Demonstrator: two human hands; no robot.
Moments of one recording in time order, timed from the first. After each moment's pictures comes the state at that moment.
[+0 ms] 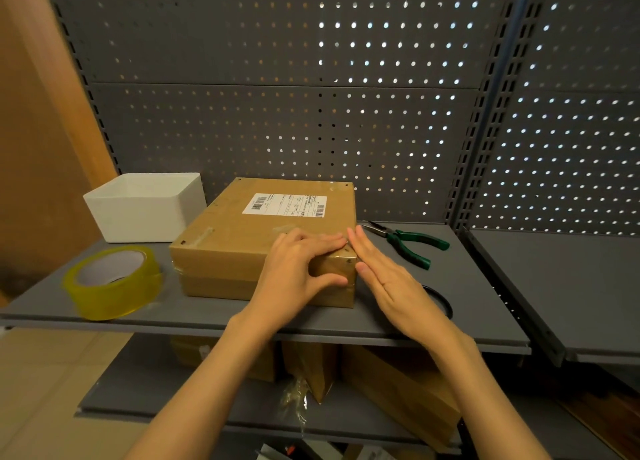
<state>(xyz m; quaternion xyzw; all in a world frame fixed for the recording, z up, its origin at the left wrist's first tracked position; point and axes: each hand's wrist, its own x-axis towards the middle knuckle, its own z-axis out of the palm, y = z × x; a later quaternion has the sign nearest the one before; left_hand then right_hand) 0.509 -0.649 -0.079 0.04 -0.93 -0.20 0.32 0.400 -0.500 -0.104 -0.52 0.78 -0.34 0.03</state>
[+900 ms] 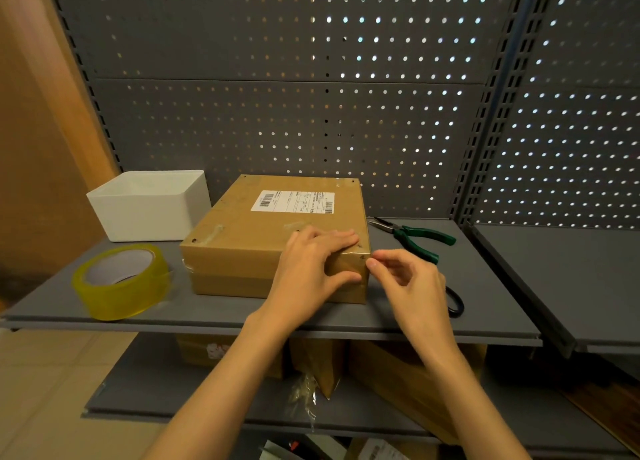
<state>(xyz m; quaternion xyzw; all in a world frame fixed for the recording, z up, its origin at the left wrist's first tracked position) 0.507 -0.651 -0.084 0.04 -0.93 -0.19 0.32 0.443 -0.508 -0.098 -0.29 0.76 -0.57 -0.07</state>
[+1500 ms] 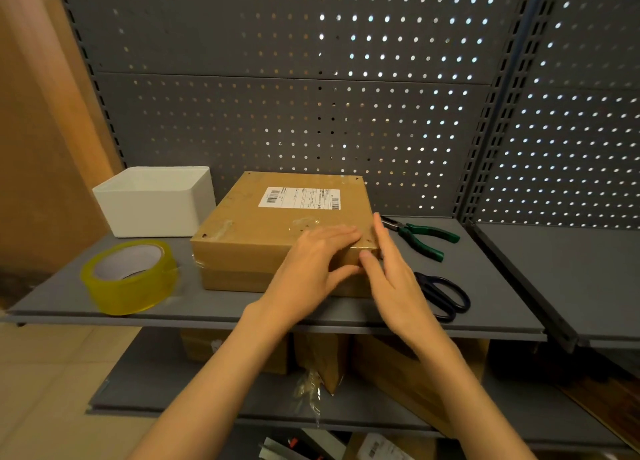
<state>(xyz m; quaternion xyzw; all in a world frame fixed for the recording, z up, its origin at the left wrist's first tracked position) 0.518 -0.660 -0.078 -0.03 -0.93 -0.20 0.29 0.450 -0.529 -0.099 -0.38 0.76 -0.52 0.03</state>
